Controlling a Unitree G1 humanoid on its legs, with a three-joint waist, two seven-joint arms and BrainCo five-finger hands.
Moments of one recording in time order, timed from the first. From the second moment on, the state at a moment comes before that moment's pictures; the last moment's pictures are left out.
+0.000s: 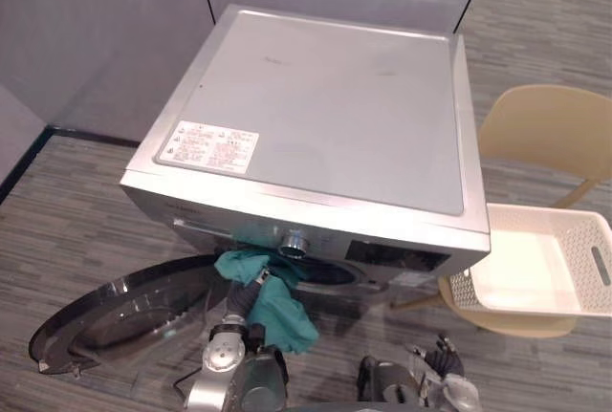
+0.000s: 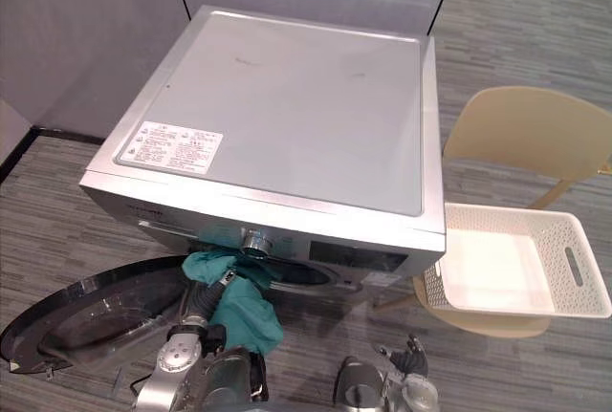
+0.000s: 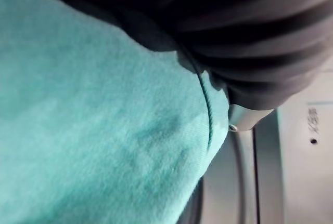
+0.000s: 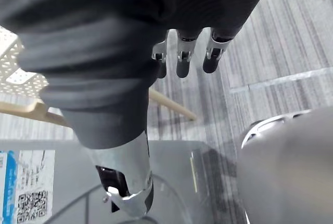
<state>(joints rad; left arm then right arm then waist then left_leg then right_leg) 0.20 0.10 -0.11 0.26 -0.04 -0.12 0.15 0.14 -0.04 -0.16 0.77 0.15 -0.09 -0.17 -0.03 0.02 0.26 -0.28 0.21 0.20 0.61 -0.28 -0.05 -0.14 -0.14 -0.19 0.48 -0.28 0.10</state>
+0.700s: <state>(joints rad) -0.21 0.06 0.03 0.11 -0.28 -0.14 0.31 0.15 0.00 -0.10 0.05 0.23 -0.11 -0.18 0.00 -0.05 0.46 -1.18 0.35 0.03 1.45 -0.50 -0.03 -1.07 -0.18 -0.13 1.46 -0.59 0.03</state>
